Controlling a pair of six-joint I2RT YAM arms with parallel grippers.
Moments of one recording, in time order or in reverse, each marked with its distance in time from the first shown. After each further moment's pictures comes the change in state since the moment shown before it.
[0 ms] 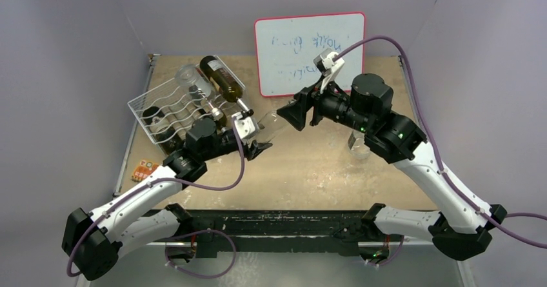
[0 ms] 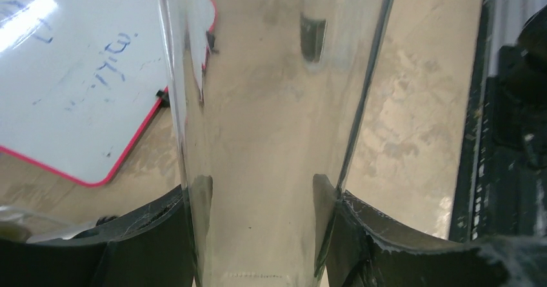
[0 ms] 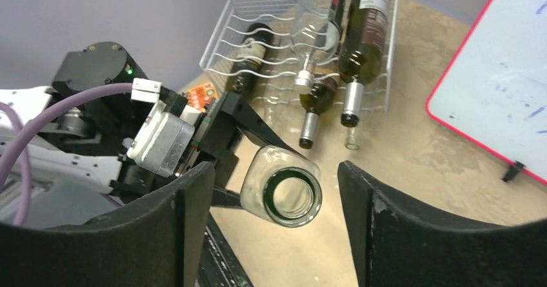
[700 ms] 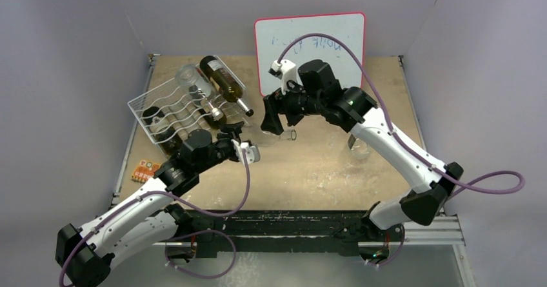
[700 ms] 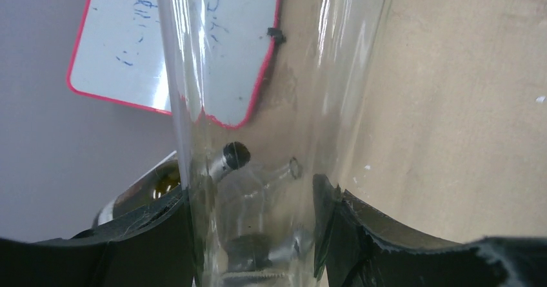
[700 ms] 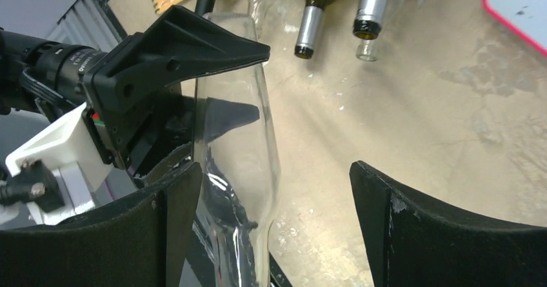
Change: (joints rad) left arm -0.027 -0.142 -0.064 -0.234 -0.295 0.642; right arm 0.000 0.318 0.183 -0.307 -0.063 -0.086
